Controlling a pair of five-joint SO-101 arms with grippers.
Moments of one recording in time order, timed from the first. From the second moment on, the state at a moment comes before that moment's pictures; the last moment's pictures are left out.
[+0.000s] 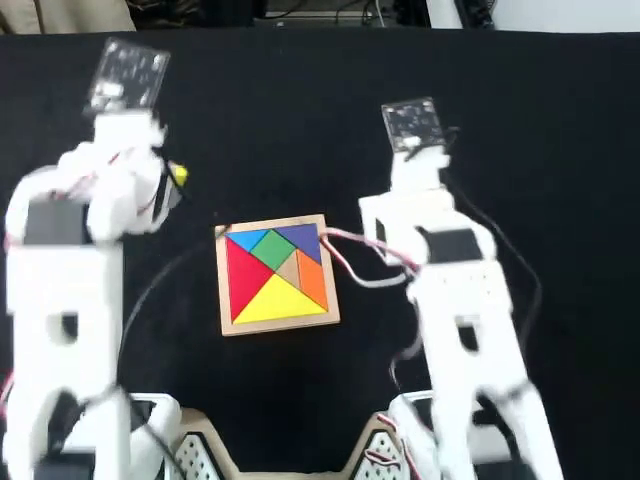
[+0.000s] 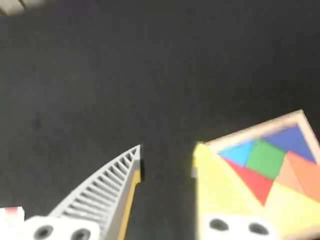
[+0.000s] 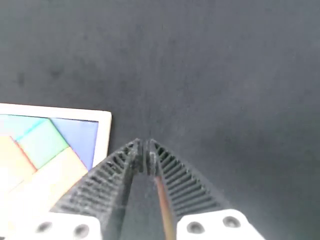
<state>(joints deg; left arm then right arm) -5.5 -34.4 14.2 73.0 -16.3 -6.6 -41.7 43.5 53.9 3.8</state>
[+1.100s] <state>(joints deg) -8.4 -104.0 88.0 48.7 -7.3 1.8 -103.4 87.4 46.5 3.8</state>
